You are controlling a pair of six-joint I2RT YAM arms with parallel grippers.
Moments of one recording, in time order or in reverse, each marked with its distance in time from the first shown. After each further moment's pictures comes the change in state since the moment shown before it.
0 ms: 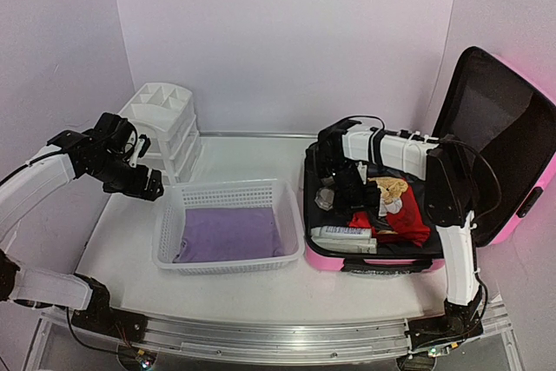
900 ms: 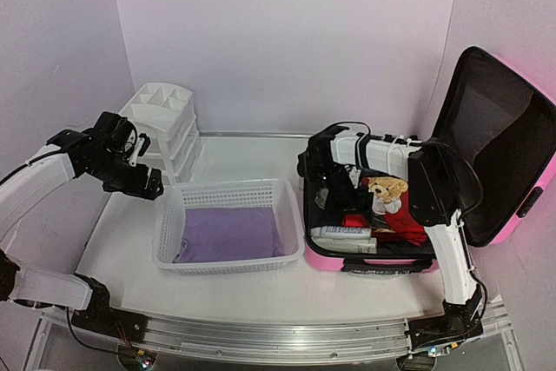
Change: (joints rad) left arm 0.000 0.000 0.006 0.000 -0.003 0.002; right arm -0.004 0.127 0.092 0.000 -0.013 0.052
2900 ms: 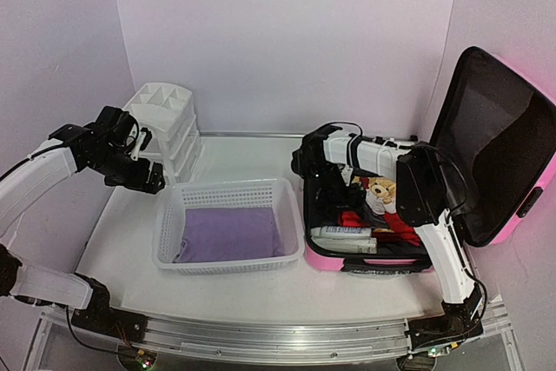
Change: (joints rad) left arm 0.000 0.035 0.045 0.008 -0.008 0.006; right arm -0.003 0.111 0.155 0.000 -0.005 -0.013
